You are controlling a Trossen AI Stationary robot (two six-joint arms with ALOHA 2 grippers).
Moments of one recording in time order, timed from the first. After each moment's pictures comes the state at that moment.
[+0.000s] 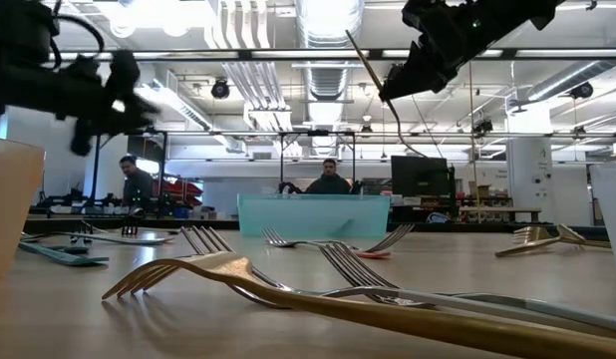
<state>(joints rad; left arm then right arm) 0.43 0.24 0.02 0.33 -0.50 -0.55 -0.07 1.18 0.81 -0.15 0.24 -0.04</state>
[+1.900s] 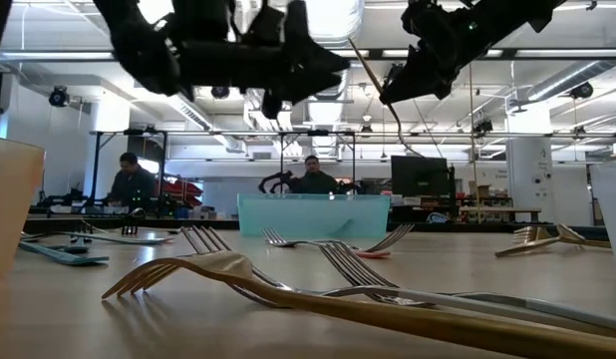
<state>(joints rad) 0.08 1.72 0.78 1.06 -0.18 -0.18 -0.10 1.18 0.81 -0.16 0.24 0.07</state>
